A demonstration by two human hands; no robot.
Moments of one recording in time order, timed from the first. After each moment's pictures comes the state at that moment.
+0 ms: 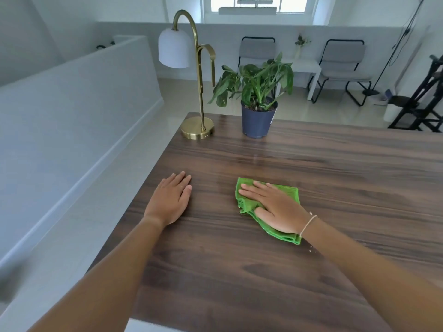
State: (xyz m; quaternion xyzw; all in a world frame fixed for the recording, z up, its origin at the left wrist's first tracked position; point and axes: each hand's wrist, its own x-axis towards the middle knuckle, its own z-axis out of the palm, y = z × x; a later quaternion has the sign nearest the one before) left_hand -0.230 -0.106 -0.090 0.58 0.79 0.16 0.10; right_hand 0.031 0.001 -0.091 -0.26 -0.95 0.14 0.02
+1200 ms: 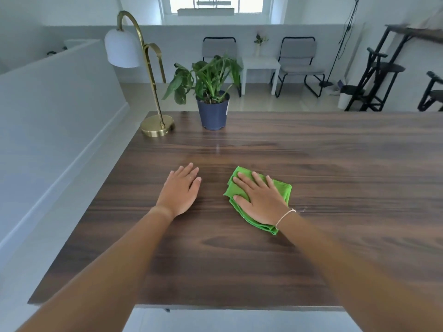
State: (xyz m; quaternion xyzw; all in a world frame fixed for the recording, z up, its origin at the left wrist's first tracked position) left_hand -0.126 -0.083 -0.078 0.64 0.73 0.19 0.13; right_hand 0.091 -0.036 -0.090 -0.46 -0.88 0.10 -0.01
